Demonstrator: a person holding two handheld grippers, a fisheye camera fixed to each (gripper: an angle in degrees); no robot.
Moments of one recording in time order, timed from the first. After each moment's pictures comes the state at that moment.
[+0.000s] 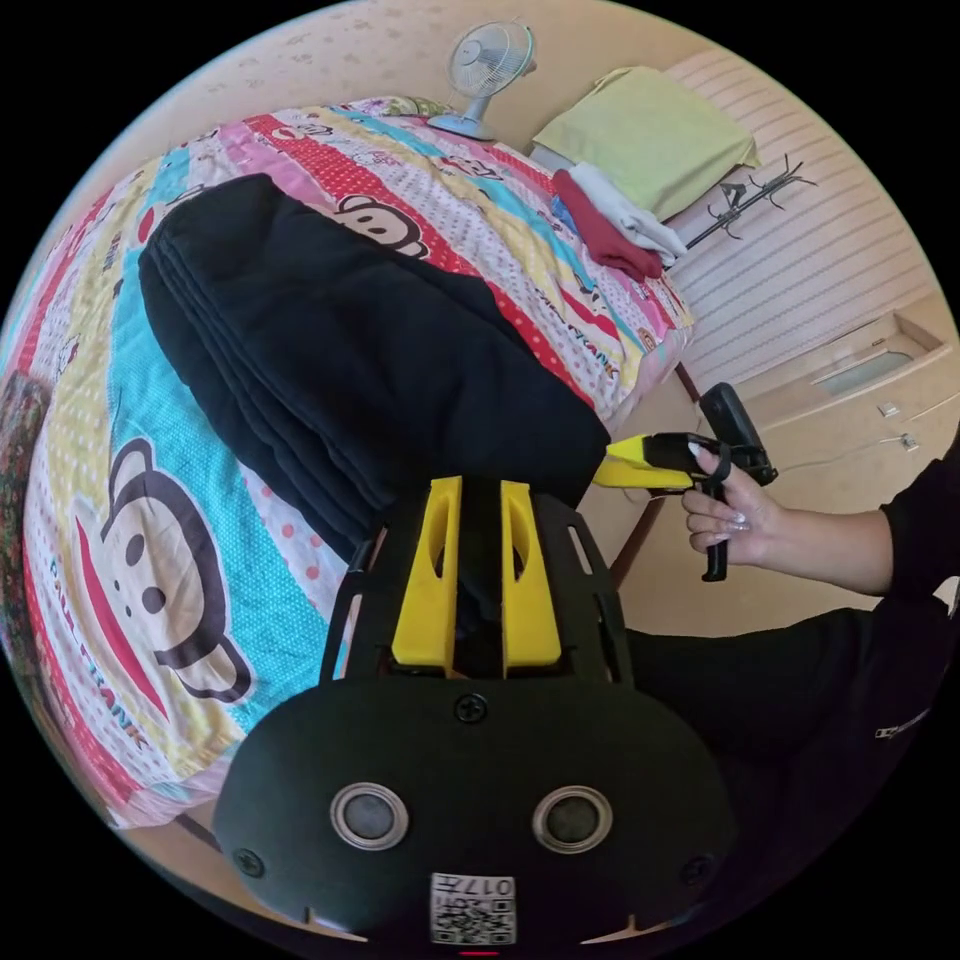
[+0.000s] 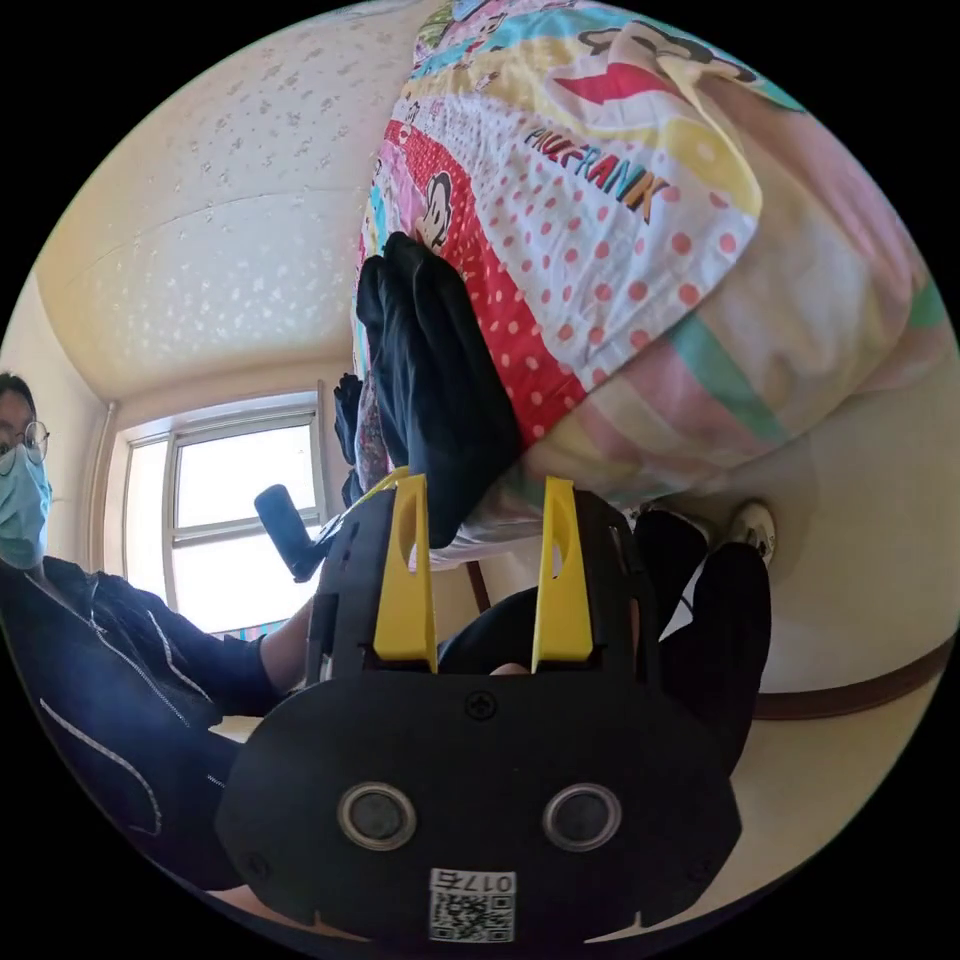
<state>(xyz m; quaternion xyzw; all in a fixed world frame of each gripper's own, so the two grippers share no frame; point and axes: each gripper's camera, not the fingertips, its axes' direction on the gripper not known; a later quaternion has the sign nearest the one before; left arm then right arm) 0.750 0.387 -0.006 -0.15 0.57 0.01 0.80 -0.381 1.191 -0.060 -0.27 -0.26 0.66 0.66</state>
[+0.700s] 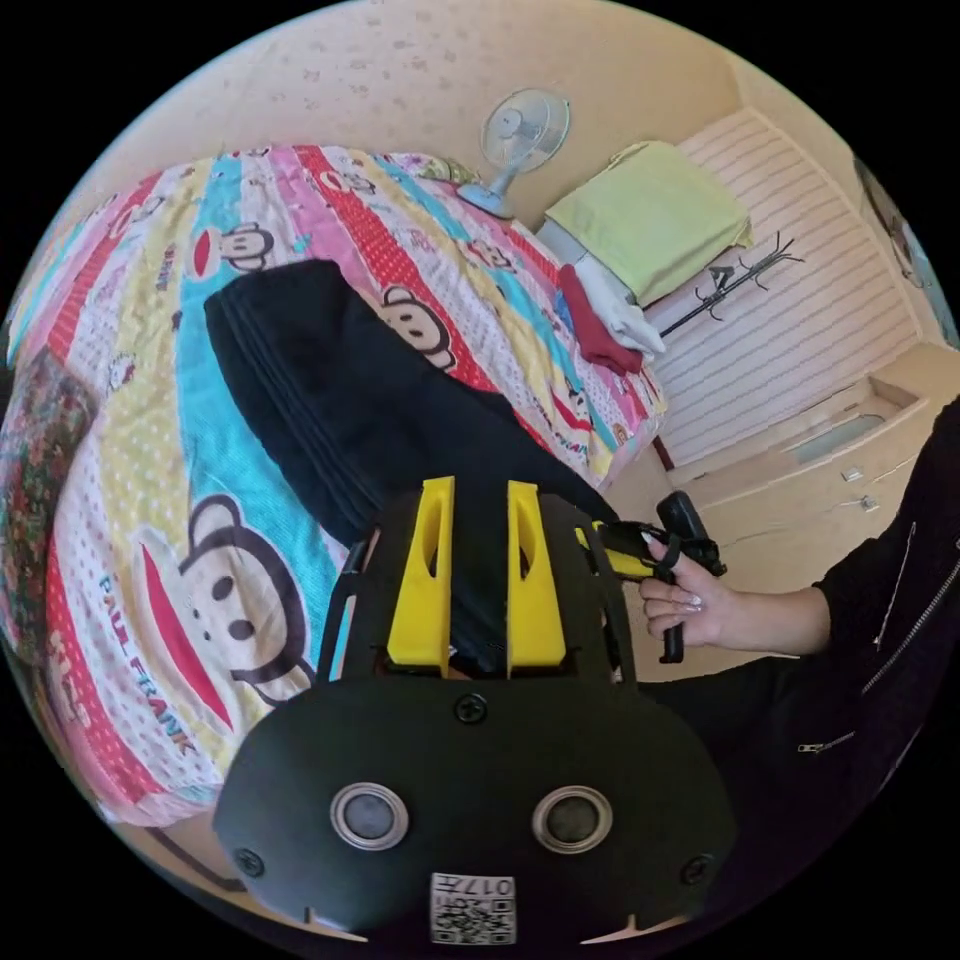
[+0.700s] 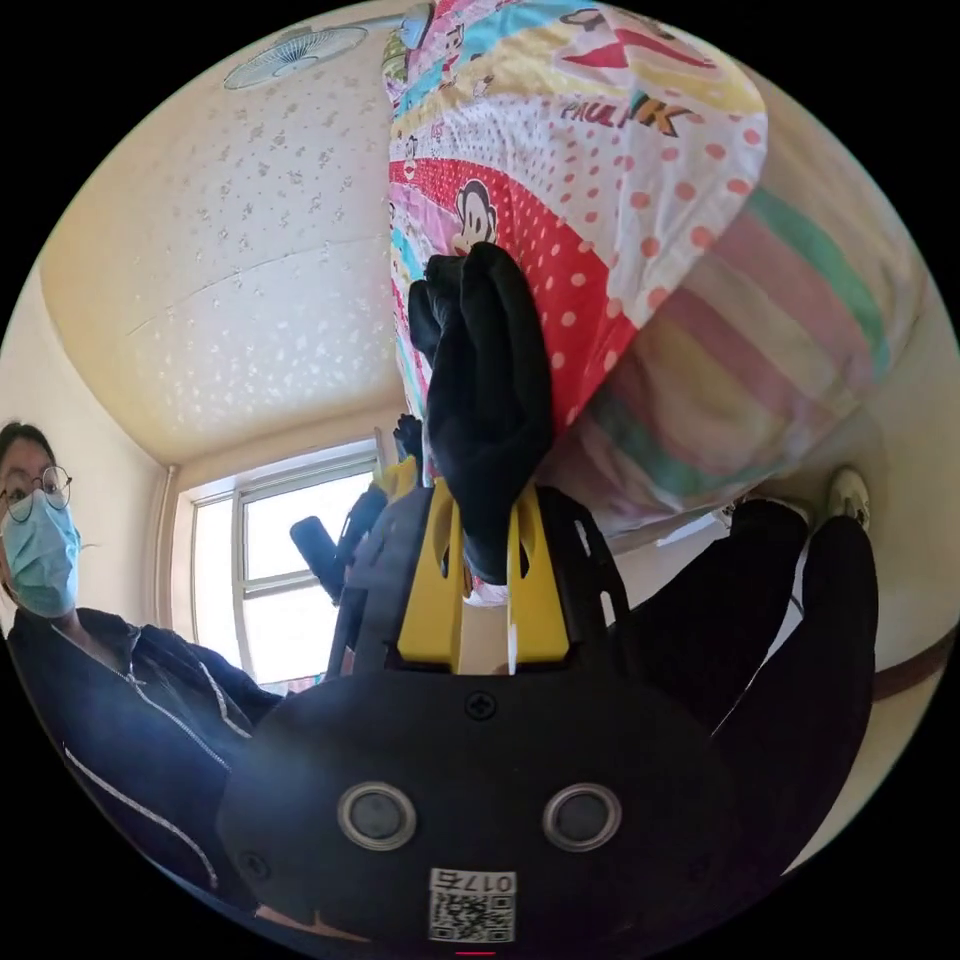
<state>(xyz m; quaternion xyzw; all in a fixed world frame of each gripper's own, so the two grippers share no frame) 0.630 0.344 0.014 -0.08 0.59 -0.07 0.80 -0.377 1.157 -0.063 -0.22 -0.25 0.73 0.60</state>
